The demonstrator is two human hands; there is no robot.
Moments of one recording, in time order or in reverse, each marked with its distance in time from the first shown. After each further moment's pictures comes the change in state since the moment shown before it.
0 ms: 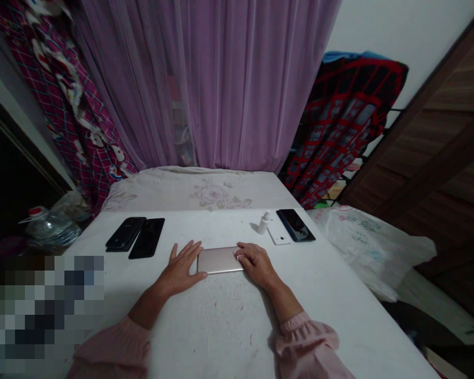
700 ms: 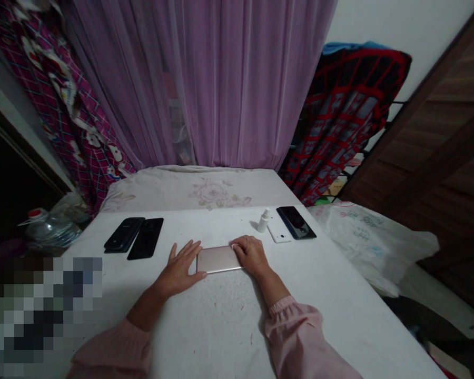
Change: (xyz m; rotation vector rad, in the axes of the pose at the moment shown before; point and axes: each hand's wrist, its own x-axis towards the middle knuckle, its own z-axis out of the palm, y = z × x) left_hand 0.001 -0.001 0.001 0.013 -0.002 0.012; right_hand 0.026 -0.005 0.012 -0.165 0.022 0.110
